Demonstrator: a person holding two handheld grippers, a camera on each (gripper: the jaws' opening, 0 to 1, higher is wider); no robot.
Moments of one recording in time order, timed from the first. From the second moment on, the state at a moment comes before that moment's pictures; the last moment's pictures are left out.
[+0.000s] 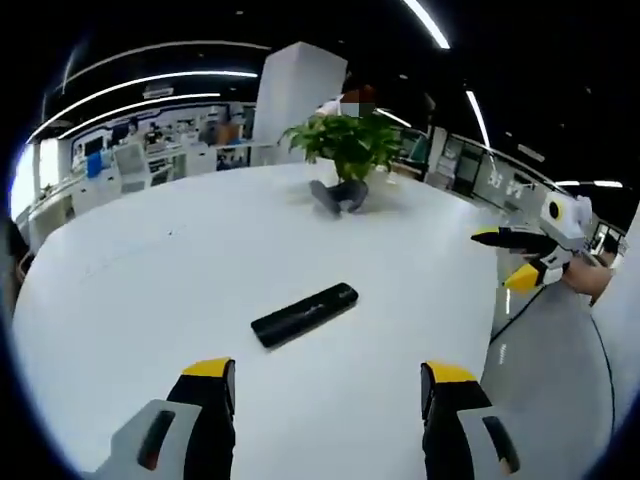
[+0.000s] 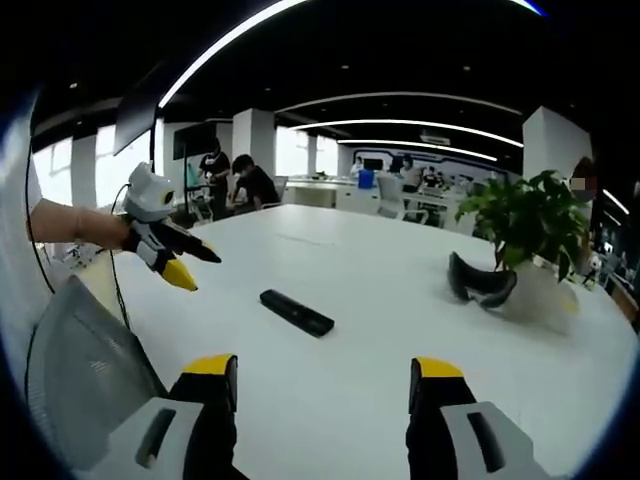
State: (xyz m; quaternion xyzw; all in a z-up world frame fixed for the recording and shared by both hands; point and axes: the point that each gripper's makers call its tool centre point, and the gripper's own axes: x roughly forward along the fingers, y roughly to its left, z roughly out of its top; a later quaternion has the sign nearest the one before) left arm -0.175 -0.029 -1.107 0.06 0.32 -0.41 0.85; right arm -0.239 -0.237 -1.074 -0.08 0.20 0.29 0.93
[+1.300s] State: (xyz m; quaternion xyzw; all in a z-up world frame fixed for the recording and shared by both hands) left arm -0.097 -0.071 -1.198 0.36 0.44 -0.52 0.63; right arm -0.242 -0.236 -1.086 -0.11 0.22 0.30 0.92
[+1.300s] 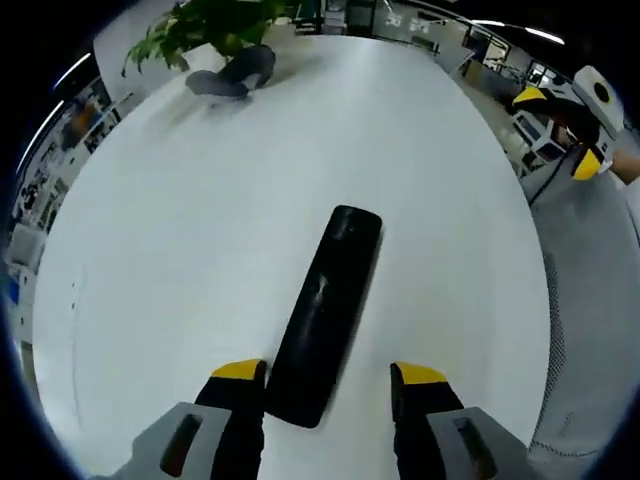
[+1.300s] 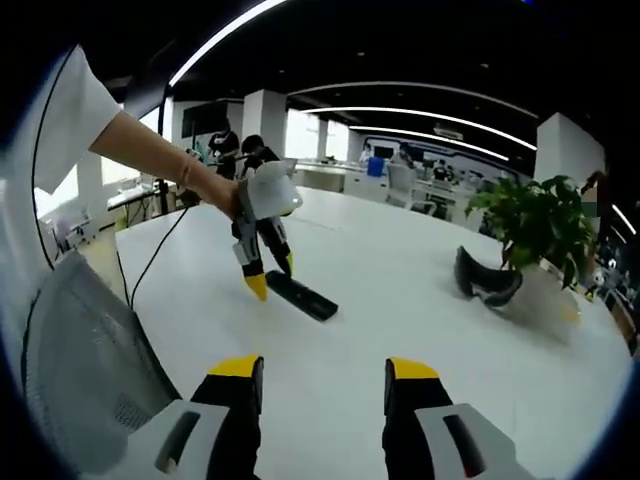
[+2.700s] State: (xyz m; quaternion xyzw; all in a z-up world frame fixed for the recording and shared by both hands) left arm -0.155 -0.076 -1.195 0.38 0.43 -0.54 0.62; right arm -0.246 -0.231 -1.089 -0.13 0.23 0.32 0.91
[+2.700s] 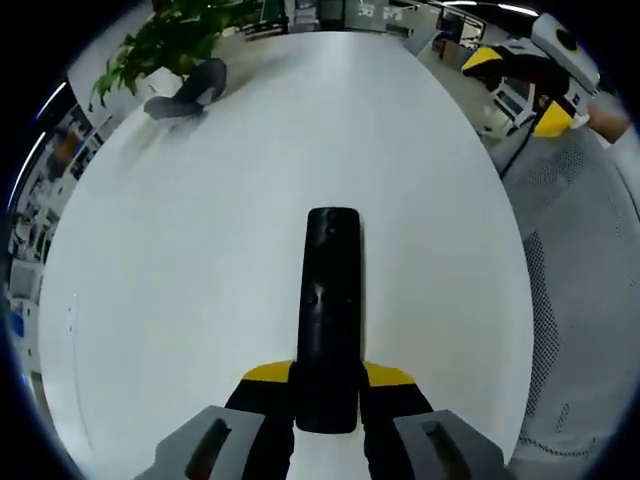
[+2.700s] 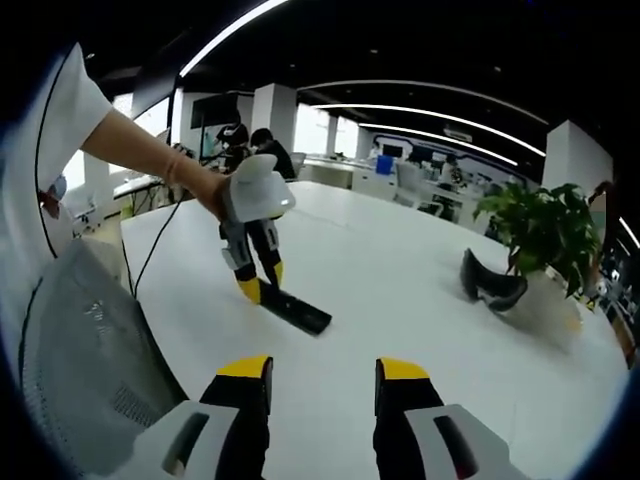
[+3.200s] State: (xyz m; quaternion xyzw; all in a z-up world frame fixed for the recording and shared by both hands) left arm -0.183 -0.075 -1.194 0.37 0.43 -0.54 0.62; right arm -0.247 -0.229 -1.091 -0.14 0.23 0.32 0.91
